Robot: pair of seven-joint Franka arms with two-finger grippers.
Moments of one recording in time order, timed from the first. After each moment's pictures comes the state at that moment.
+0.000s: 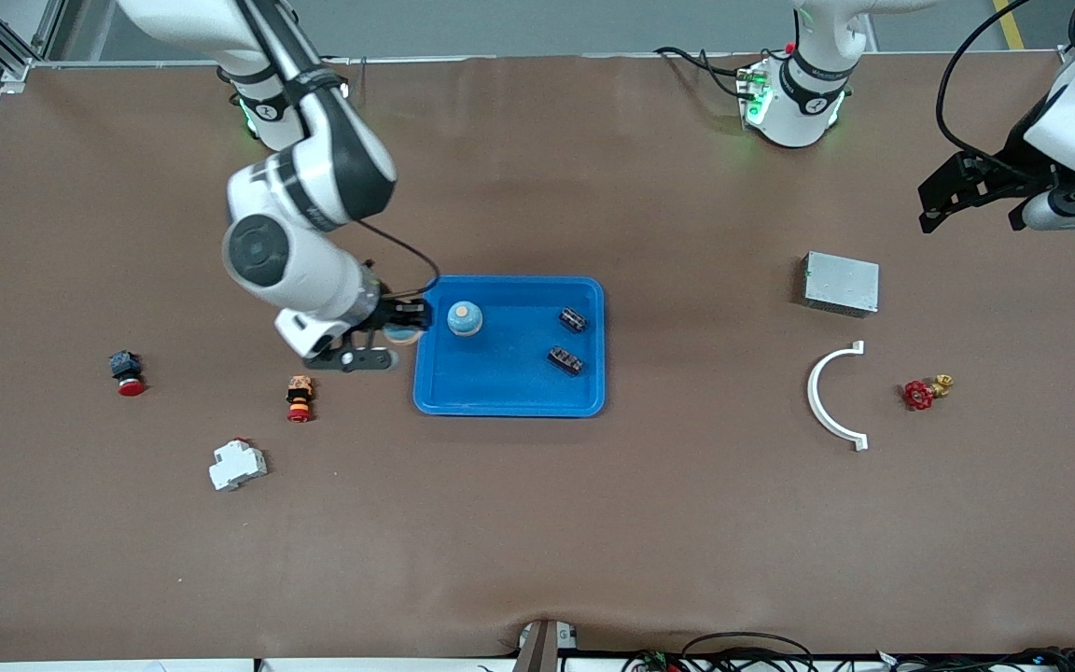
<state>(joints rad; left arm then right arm) 0.00 -0.06 -0.15 -1.58 0.02 1.56 -0.15 0.58 0.33 -0.08 -1.84 0.28 2.14 0.42</state>
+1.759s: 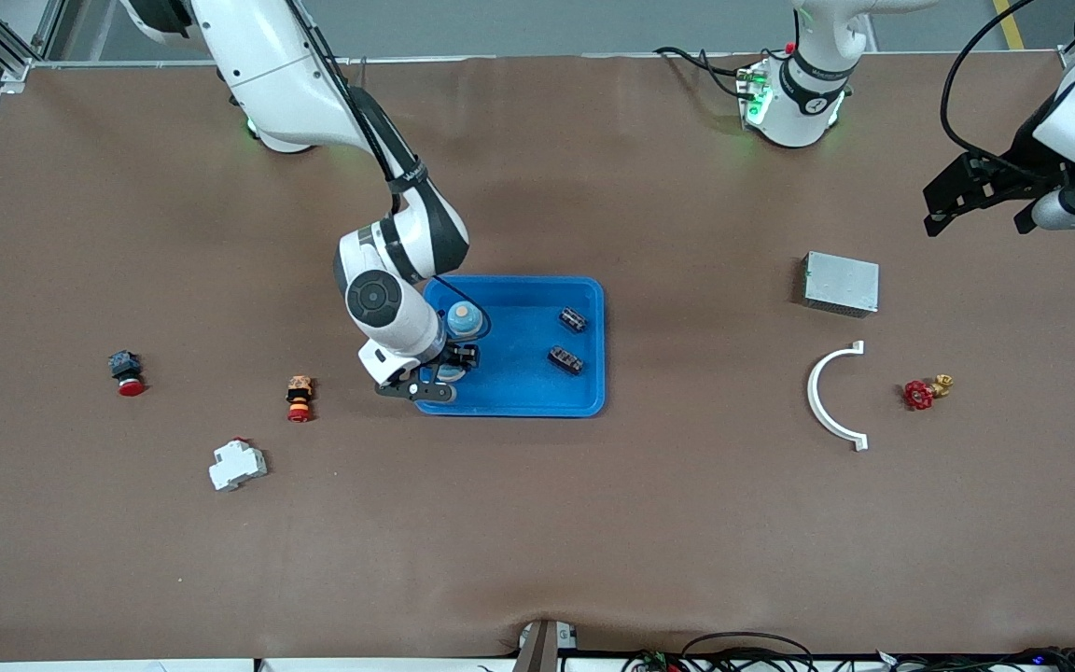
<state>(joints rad) 0.00 -0.06 -0.15 -1.57 0.02 1.58 -0.15 0.68 0.65 -0.13 -1.79 0.29 2.41 0.47</state>
